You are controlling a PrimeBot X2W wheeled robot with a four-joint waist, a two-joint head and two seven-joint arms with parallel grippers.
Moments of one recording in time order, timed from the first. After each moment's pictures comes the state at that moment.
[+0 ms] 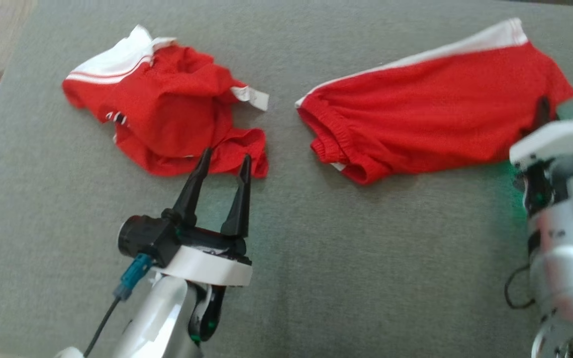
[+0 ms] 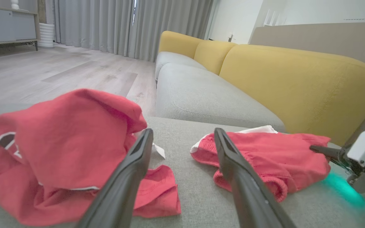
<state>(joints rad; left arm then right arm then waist) -0.28 0.05 -0.41 0.24 -0.36 -0.07 -0.26 -0.80 -0.08 -0.47 1.04 0.17 0.13 -0.03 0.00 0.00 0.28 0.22</state>
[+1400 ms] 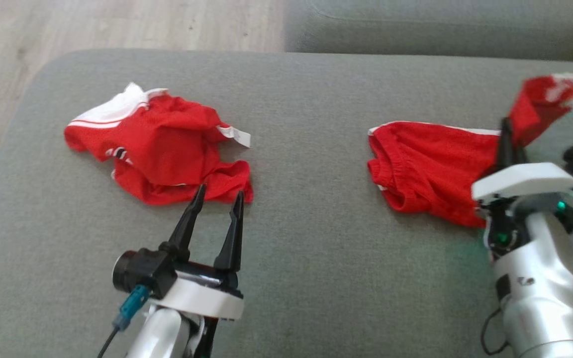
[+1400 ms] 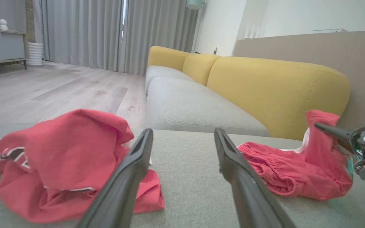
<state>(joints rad) -0.17 0.05 -0.35 0.25 -0.30 -0.11 -0.26 -0.56 -0.05 -0.13 0.81 0.52 0.13 -0.16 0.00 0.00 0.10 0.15</state>
